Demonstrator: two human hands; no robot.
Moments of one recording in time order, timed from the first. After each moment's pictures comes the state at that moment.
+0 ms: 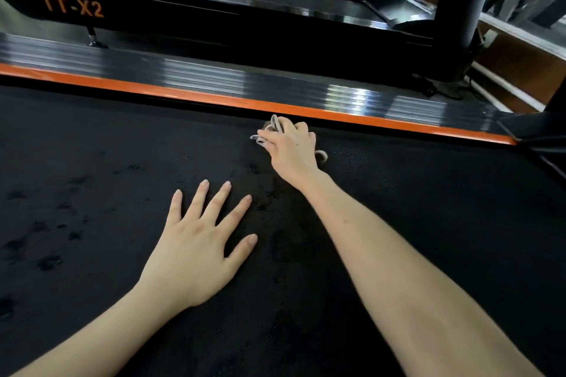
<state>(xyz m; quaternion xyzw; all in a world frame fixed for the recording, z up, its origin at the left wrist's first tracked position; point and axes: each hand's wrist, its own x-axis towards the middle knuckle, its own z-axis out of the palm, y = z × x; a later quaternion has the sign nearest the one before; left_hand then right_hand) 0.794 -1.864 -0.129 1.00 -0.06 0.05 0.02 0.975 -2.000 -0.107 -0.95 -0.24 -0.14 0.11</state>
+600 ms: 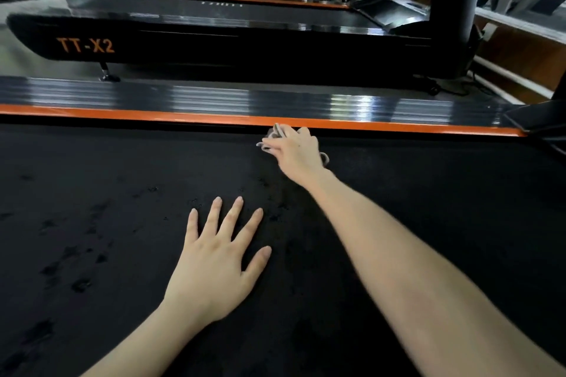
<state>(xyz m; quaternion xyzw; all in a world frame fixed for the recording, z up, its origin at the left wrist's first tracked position) 0.793 -1.865 -0.129 1.00 -0.05 0.04 0.04 1.000 -1.998 -0.109 -0.95 -0.25 -0.17 0.11</state>
